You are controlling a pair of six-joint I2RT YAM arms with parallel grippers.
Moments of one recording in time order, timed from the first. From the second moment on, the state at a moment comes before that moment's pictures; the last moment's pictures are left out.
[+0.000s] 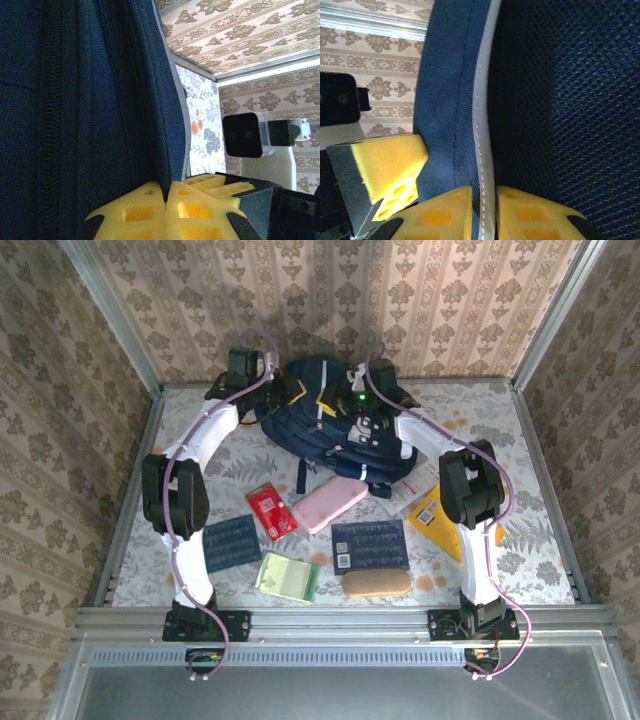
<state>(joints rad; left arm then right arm) -0.31 1.99 1.75 -0.35 0.61 -0.77 0.35 2.17 1.77 -0.01 -0.70 1.07</state>
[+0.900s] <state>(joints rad) -0.31 1.99 1.77 -0.40 0.55 -0.75 0.36 2.27 1.83 0.13 -0.83 1.16</state>
